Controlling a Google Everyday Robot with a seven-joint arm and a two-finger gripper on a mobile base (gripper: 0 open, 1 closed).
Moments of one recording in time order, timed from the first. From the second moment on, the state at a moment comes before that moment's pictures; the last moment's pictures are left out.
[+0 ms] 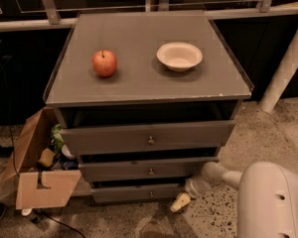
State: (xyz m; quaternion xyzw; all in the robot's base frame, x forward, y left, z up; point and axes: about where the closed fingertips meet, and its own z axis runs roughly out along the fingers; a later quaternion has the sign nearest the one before) arm 0.561 -0.177 0.212 -0.43 0.87 0.21 0.15
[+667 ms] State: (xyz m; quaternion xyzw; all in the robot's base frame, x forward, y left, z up) arm 0.551 -0.175 0.205 -0.43 0.87 0.21 0.13
